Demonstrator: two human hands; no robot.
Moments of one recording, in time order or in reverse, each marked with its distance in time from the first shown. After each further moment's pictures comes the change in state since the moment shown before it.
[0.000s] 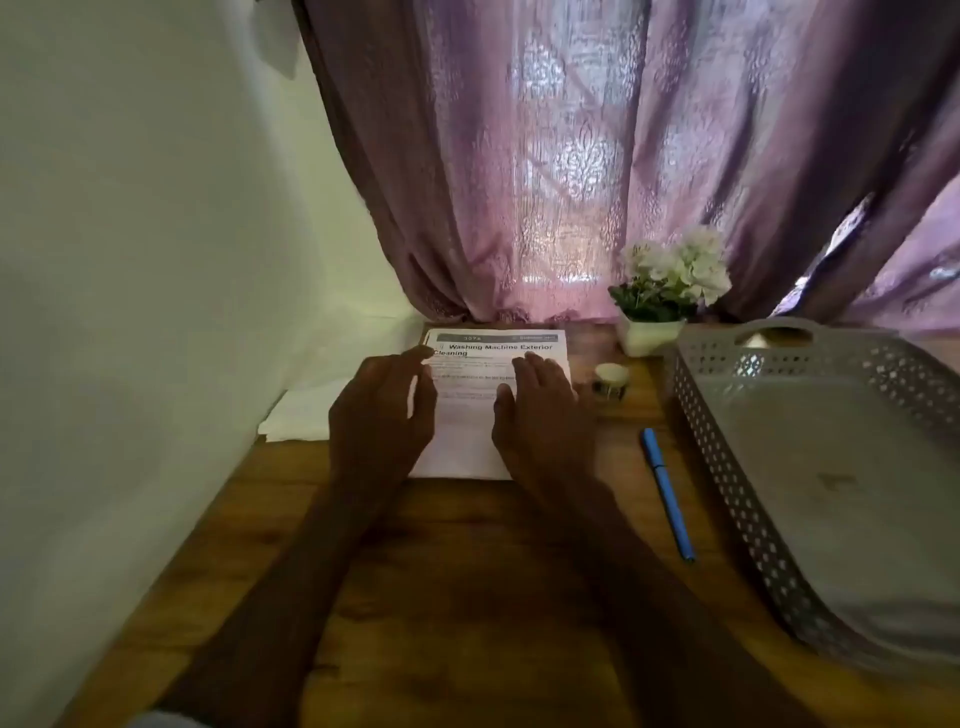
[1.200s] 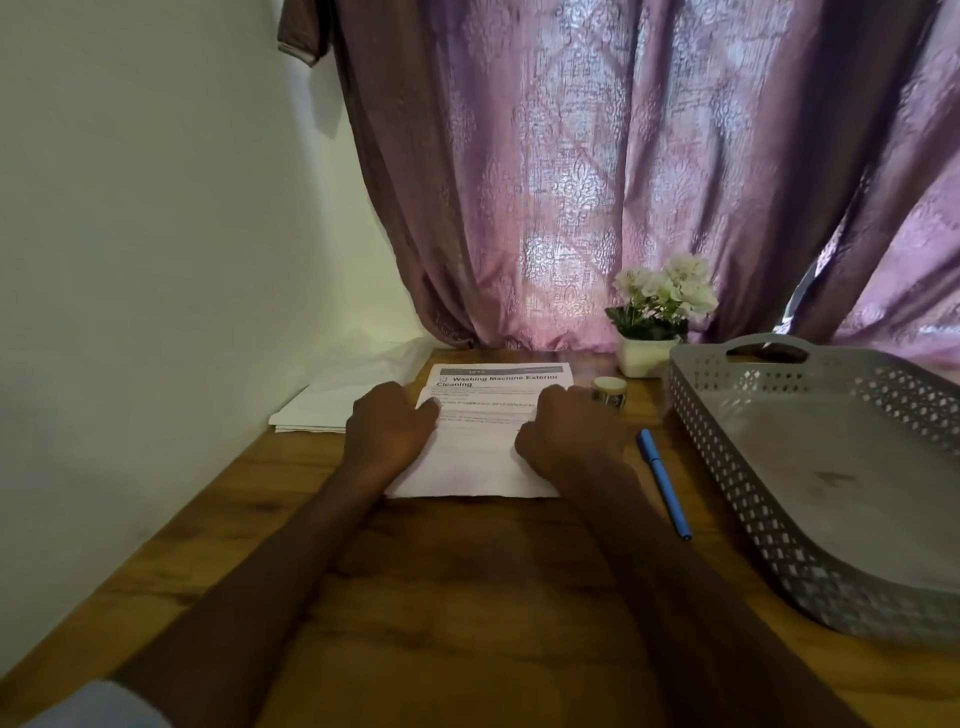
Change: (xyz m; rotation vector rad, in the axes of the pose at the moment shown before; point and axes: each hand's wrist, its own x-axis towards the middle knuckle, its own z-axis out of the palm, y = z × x) left_hand -0.016 0.012 -0.001 -0.193 -0.308 -0.627; right_hand -0.023 0.013 -0.032 -0.187 -0.201 0.077
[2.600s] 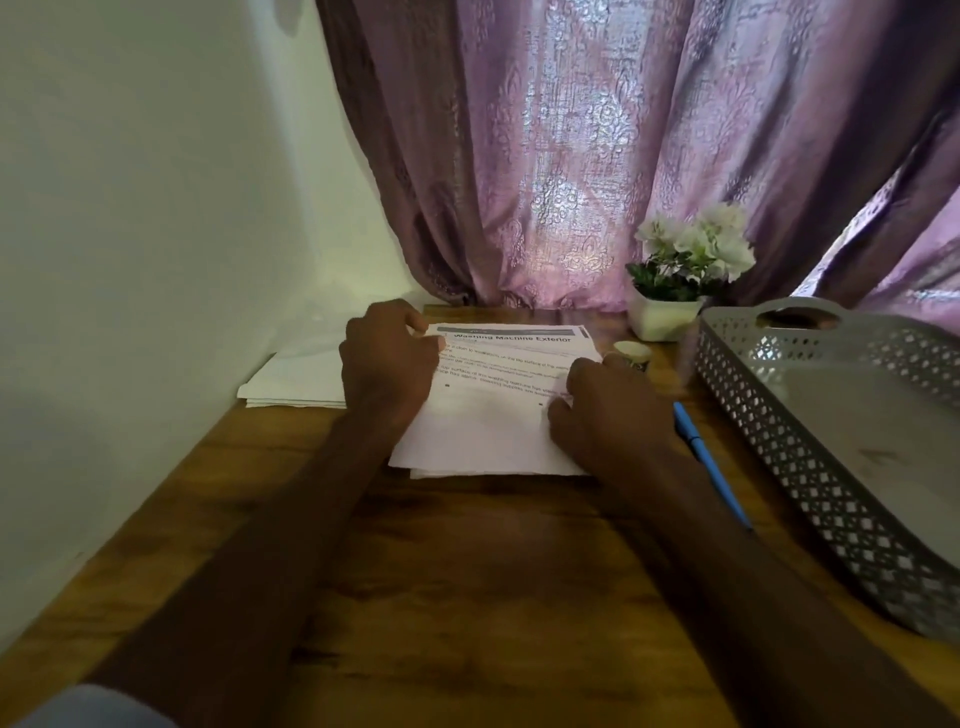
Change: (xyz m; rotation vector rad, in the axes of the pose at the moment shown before) left_hand 0.048 0.006 0.008 -0.190 0.181 0.105; right_hand 0.005 0.003 0.007 -0.049 0.017 0.020
